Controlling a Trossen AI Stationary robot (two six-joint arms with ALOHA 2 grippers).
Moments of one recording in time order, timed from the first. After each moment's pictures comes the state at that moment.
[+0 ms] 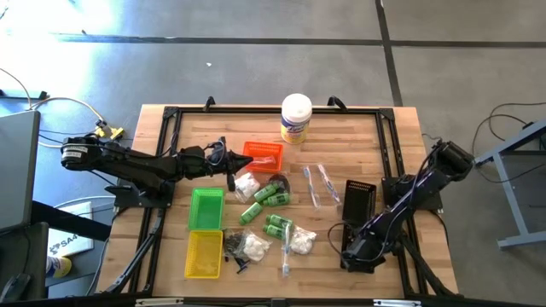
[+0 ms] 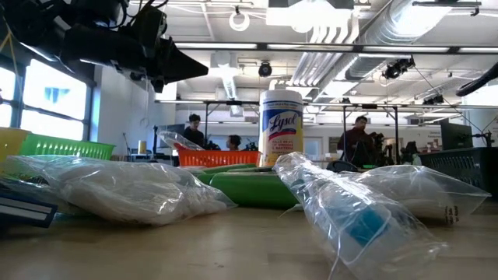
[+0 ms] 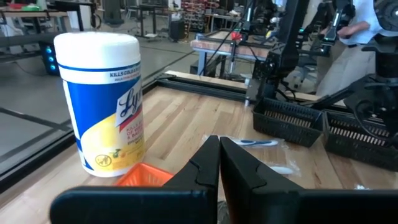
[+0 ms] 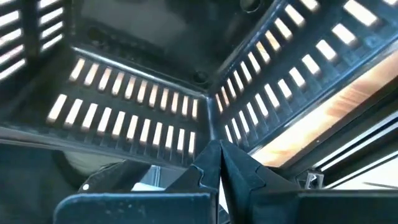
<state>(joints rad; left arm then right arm) 0.08 1.15 0.37 0.77 -0.19 -0.11 0.78 1.56 0.87 -0.61 -0.48 2.10</state>
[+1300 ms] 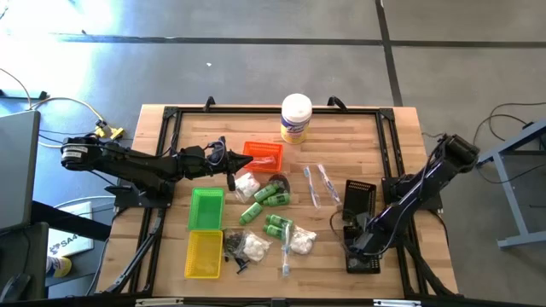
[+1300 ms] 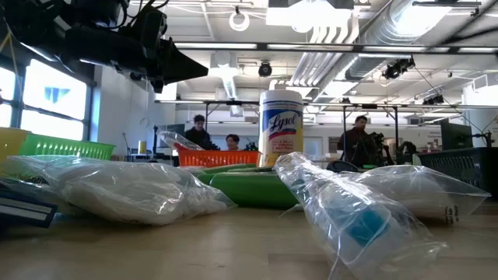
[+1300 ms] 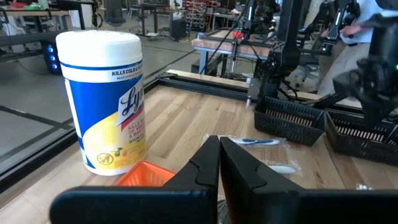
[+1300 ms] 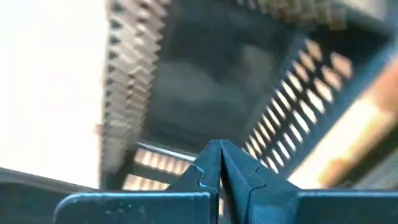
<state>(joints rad) 0.08 1.15 0.37 0.76 -0.20 -0.11 0.78 1.42 0.87 -0.79 -0.12 2.06</state>
